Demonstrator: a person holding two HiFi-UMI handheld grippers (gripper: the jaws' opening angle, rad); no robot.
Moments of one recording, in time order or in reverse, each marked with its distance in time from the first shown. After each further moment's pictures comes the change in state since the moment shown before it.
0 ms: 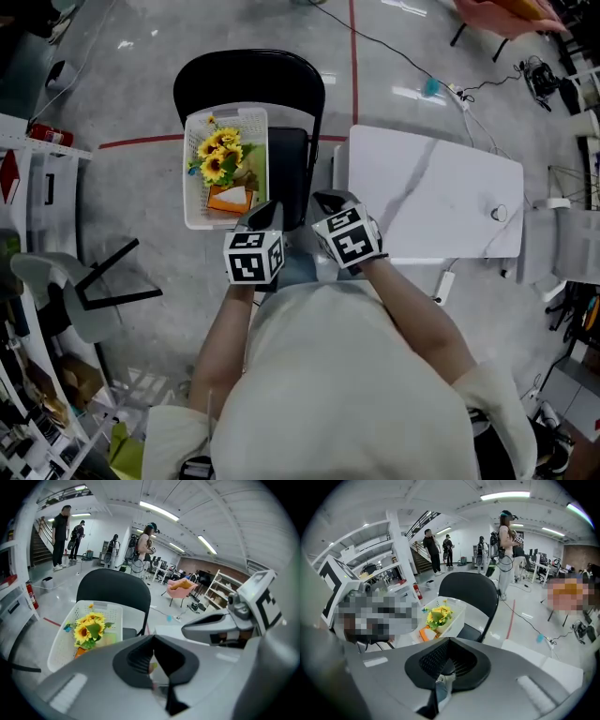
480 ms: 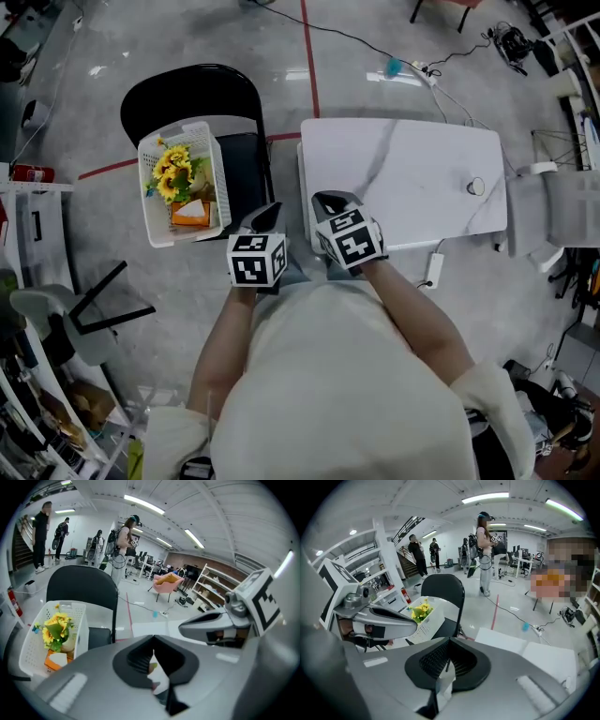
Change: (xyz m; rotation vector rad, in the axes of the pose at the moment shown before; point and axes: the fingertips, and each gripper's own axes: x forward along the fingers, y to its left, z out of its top) left arm 0.052 -0.139 -0.008 0.096 0.044 -0.118; right arm -0.074 -0.103 -0.072 0.128 -0.024 -0.092
